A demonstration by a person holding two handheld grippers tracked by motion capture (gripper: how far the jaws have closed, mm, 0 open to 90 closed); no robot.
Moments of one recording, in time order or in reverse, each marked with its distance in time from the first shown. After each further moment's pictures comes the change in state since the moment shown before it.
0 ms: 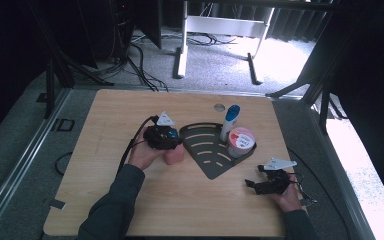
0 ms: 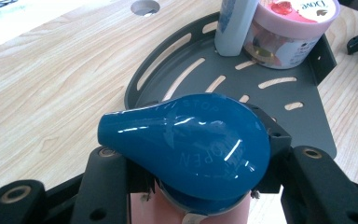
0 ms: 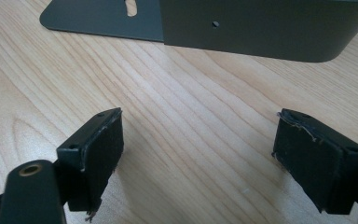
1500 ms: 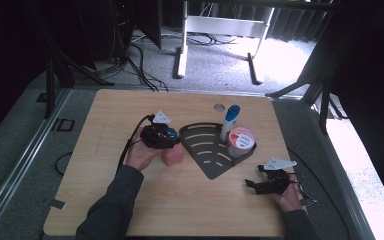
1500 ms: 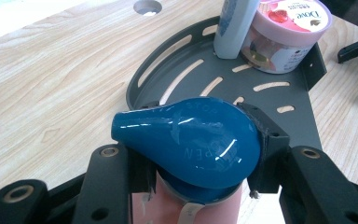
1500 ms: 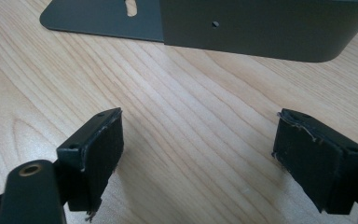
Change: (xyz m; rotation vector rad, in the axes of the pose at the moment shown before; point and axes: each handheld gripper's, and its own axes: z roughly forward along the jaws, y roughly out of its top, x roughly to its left) left arm 0.002 0.001 -0.011 -0.001 -0.010 -0.053; right arm 0.000 0.000 0.000 -0.001 0.000 0.000
